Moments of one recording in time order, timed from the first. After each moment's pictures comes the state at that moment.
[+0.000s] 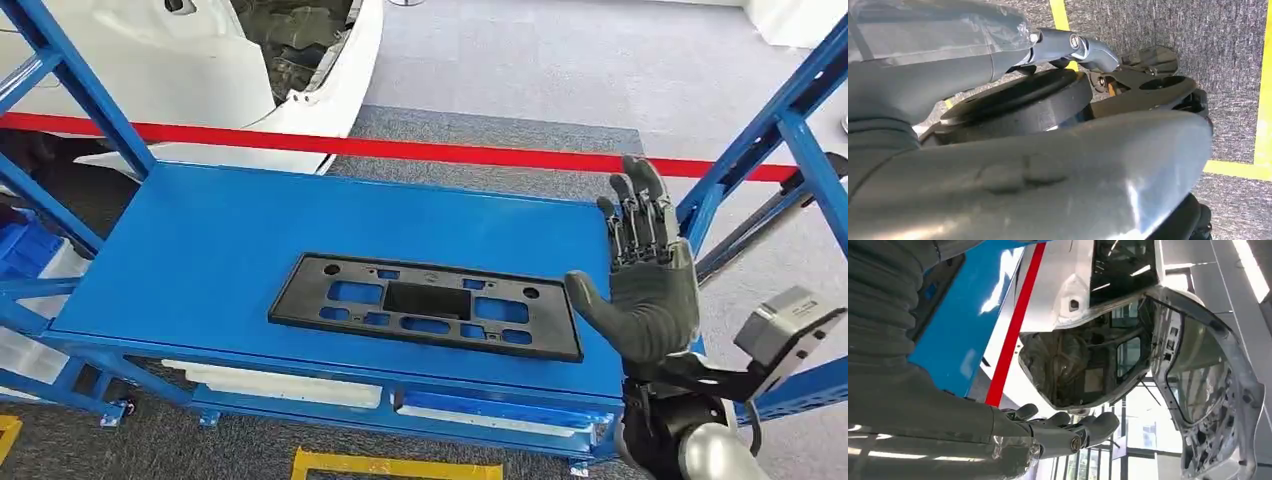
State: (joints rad) left arm -0.10 0.00 -1.12 -0.22 1.09 0.17 -0.01; right arm -0.21 -0.51 0.63 -2.07 -0.34 -0.63 -0.09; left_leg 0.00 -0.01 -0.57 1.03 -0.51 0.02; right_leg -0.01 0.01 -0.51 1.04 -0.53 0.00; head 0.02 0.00
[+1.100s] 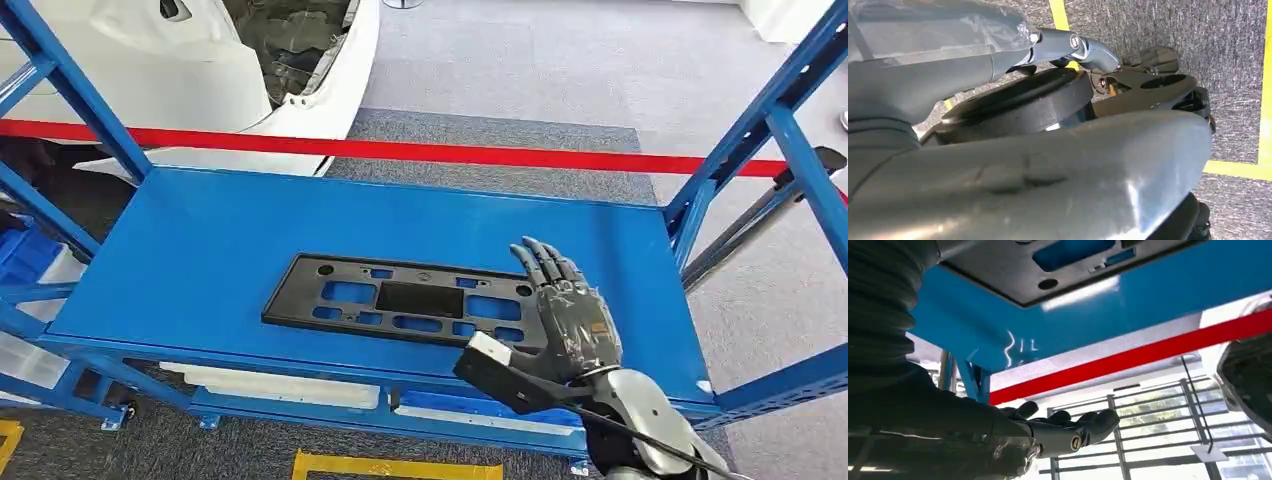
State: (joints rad) left arm -0.10 0.00 -1.12 -0.22 1.07 0.17 0.00; right arm -0.17 -0.48 0.70 -1.98 0.90 0.00 0.69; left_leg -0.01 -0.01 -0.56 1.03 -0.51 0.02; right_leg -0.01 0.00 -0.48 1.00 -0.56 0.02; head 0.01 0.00
